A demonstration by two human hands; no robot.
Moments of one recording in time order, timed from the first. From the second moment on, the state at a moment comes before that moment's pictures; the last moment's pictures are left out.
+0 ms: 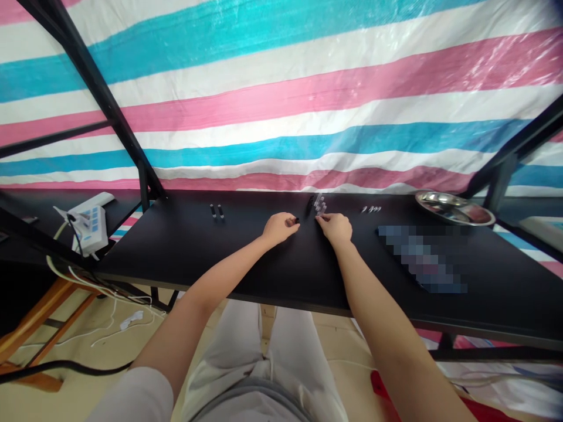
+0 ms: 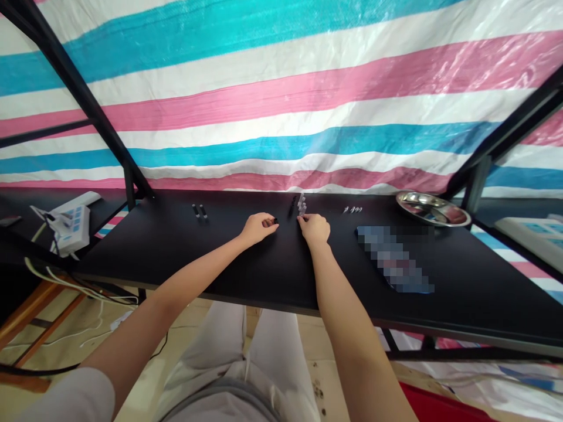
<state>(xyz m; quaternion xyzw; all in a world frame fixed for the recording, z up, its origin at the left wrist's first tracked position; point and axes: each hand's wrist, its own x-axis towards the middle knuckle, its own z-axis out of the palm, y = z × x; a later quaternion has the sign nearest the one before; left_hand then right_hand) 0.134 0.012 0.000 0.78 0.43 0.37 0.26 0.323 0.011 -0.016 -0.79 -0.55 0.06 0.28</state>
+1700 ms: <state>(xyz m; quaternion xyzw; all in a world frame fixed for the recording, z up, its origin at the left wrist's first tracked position) 0.132 0.012 -0.002 0.84 0.48 0.22 0.11 0.315 -0.009 0.010 -0.81 -0.55 0.10 0.16</state>
